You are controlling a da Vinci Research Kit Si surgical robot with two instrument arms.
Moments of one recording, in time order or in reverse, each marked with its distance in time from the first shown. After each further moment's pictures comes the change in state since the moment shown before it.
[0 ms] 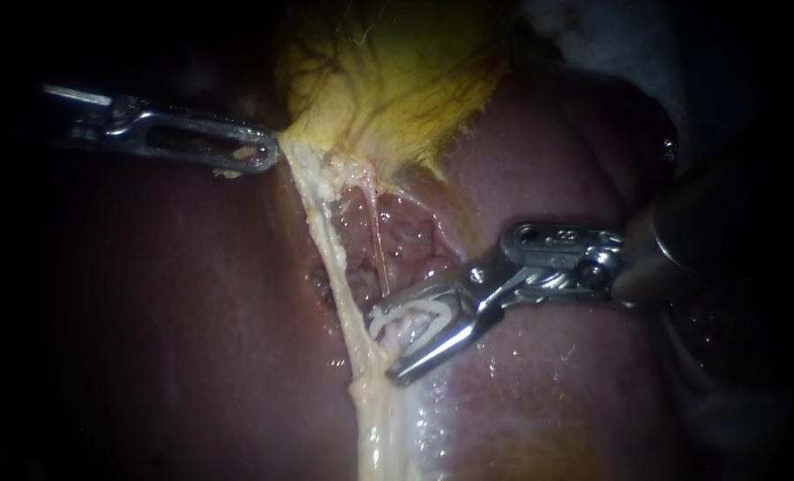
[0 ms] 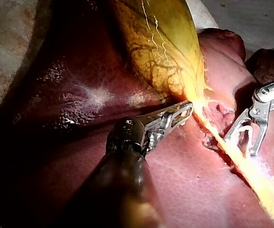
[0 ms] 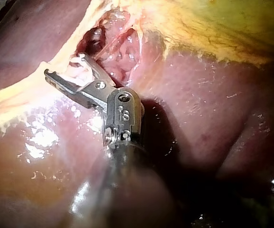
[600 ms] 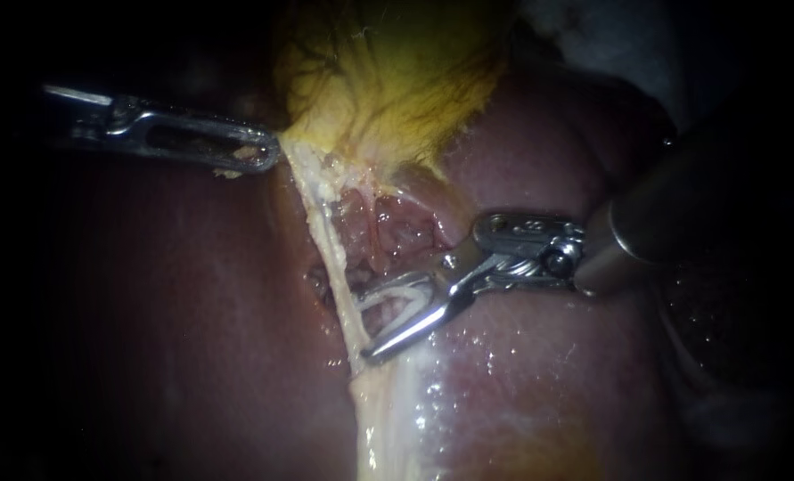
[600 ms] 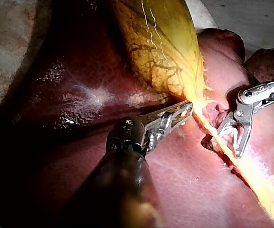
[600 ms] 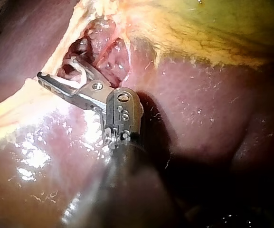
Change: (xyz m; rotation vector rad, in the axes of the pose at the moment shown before) right arm 0.000 0.004 0.003 0.053 0.074 0.003; left arm 0.000 0.000 0.000 0.000 0.000 0.000
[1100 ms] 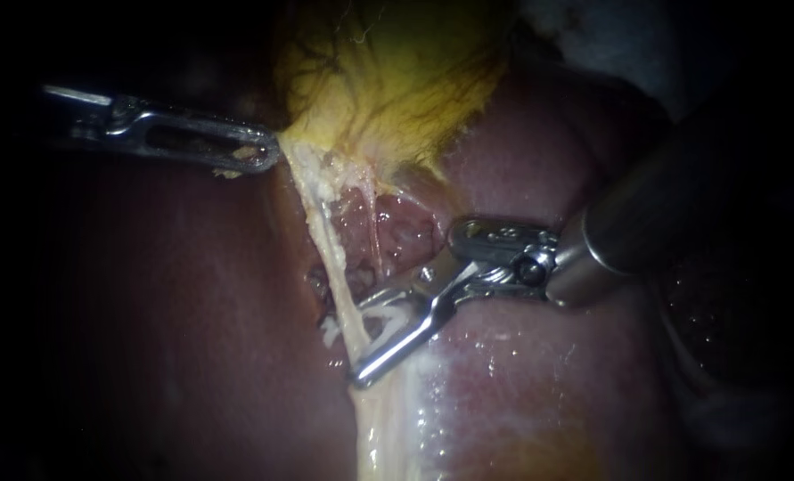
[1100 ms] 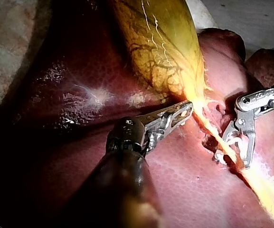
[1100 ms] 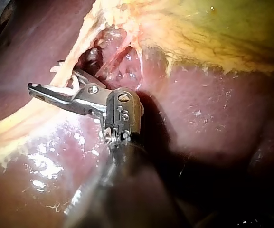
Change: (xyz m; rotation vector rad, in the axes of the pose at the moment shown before) right arm 0.001 -0.002 0.003 0.174 0.021 0.000; left arm 0.000 0.000 0.000 -0.001 0.000 0.000
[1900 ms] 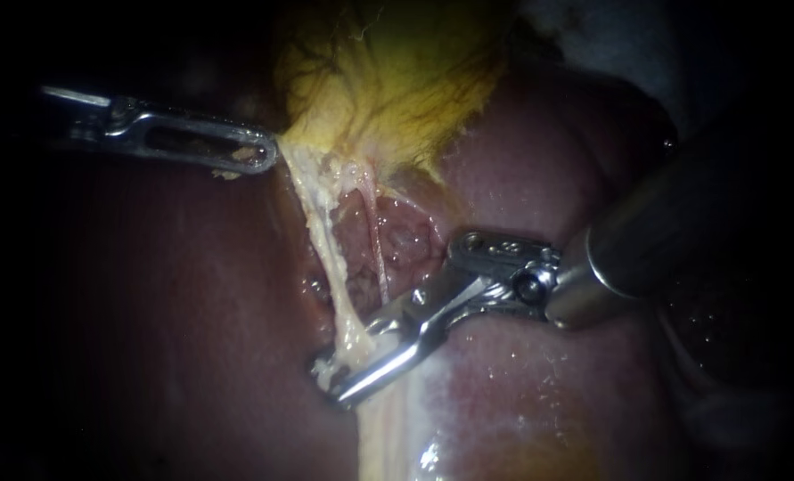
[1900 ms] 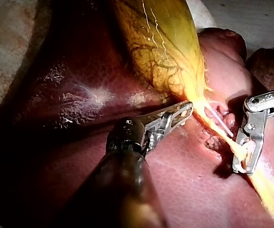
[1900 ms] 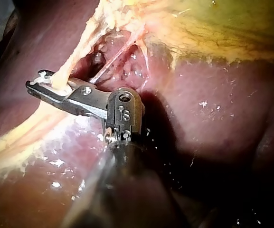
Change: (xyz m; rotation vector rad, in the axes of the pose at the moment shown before) right arm 0.001 -0.003 0.001 0.111 -0.017 0.003; left arm 0.000 0.000 0.000 0.001 0.000 0.000
